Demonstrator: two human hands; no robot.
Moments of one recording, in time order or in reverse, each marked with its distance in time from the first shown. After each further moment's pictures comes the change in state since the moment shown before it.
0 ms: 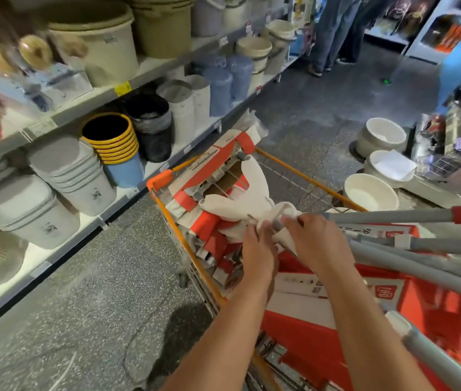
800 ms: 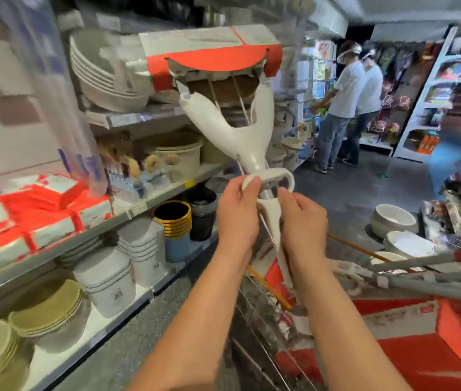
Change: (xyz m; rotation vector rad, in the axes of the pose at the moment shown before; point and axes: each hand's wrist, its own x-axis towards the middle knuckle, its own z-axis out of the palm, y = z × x) left_hand -0.133 0.222 -0.220 -0.139 -0.045 0.663; right_hand -0.187 -0.230 -0.062 1.083 0.476 -0.288
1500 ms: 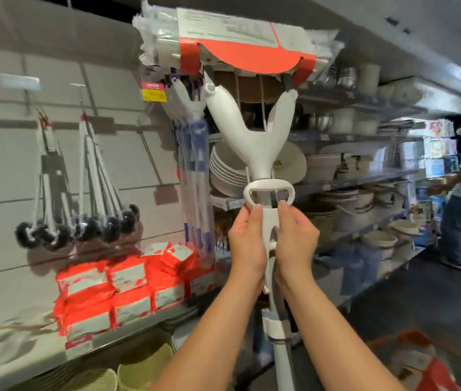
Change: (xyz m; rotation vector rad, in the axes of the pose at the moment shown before) left_hand 0.070 0.132 -0.149 -0.169 0.180 0.292; right_hand -0.027 -0.147 0.204 0.676 -0.235 -0.054
